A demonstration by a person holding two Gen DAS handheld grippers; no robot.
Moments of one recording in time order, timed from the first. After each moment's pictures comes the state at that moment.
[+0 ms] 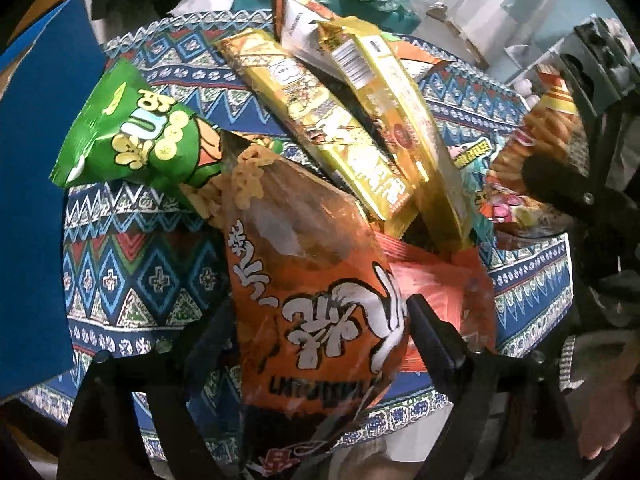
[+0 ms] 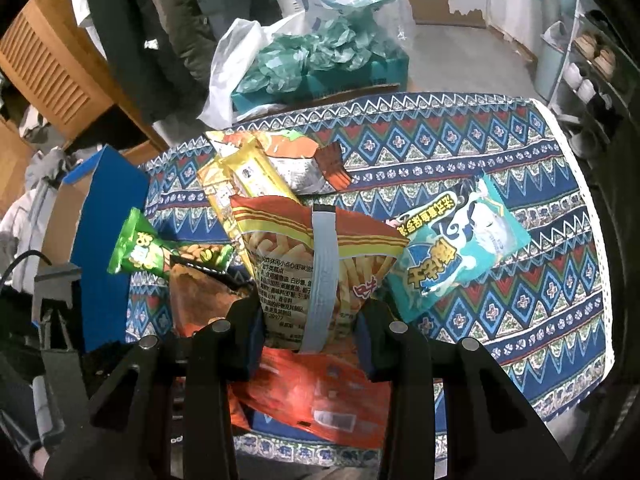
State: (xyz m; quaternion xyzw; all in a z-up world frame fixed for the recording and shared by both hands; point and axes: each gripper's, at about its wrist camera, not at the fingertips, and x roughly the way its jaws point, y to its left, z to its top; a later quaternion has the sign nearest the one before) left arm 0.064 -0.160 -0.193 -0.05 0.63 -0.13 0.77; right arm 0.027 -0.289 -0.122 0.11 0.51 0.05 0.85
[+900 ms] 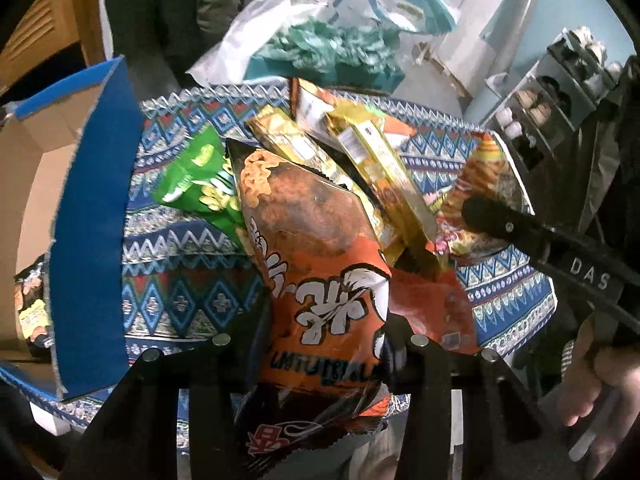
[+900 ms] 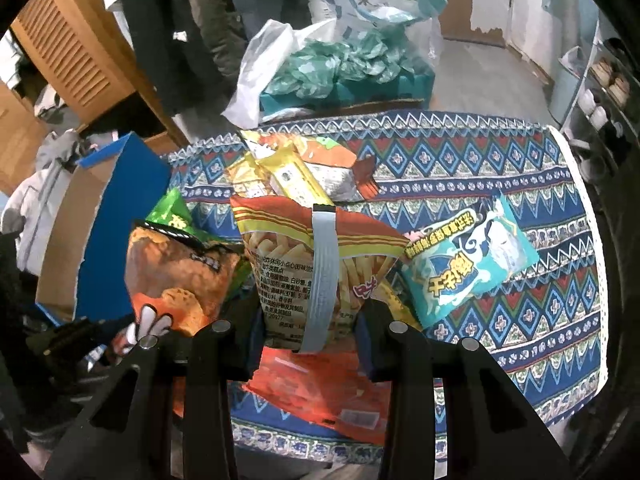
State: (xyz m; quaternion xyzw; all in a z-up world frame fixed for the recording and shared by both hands) left arm 0.047 -0.125 -0.128 -0.05 0.55 -0.14 0.82; right arm 0.023 -0.264 -0.106 0.08 0.49 0.08 0.86
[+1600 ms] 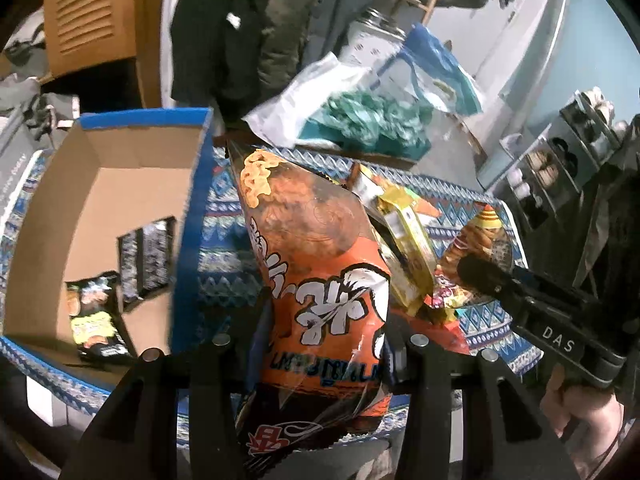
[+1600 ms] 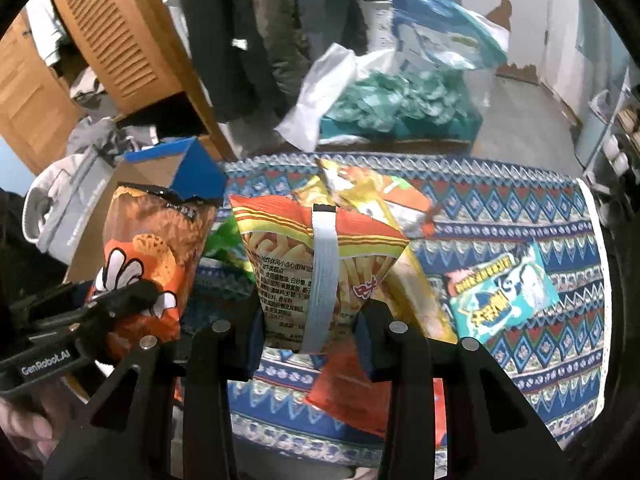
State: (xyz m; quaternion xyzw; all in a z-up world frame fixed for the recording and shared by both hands) left arm 0.040 -0.053 -0.070 -0.10 0.49 -0.09 0.86; right arm 0.024 -0.204 -0.070 0.05 0.46 0.13 0.88
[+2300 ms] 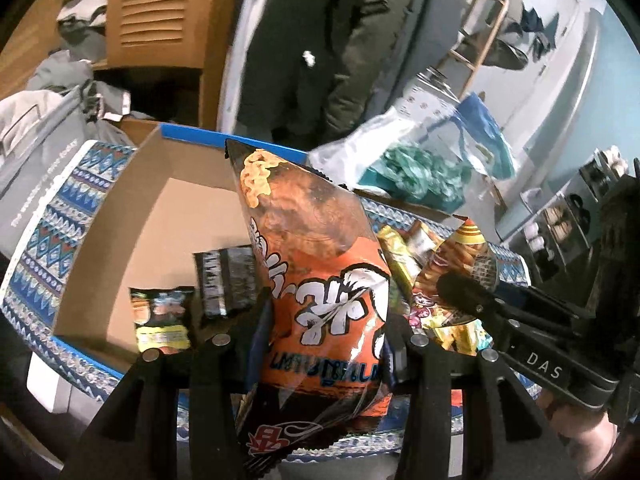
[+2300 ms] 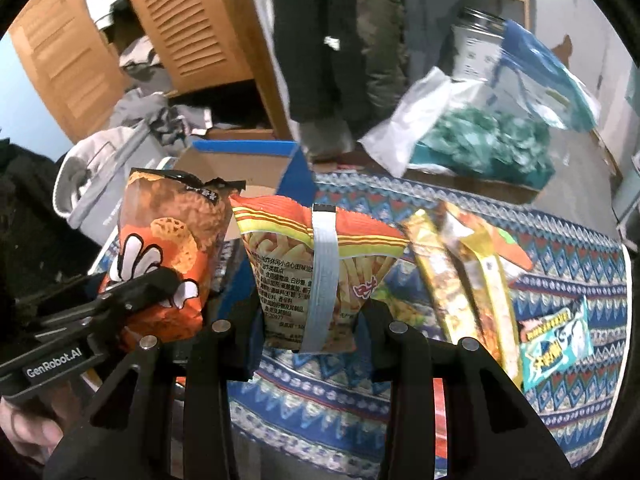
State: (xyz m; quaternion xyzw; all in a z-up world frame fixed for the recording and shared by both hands) left arm 0.027 0.044 -0.050 -0.15 0.45 -0.03 0.88; right arm 0.041 -0.090 -0.050 0.00 0.45 0.21 0.87
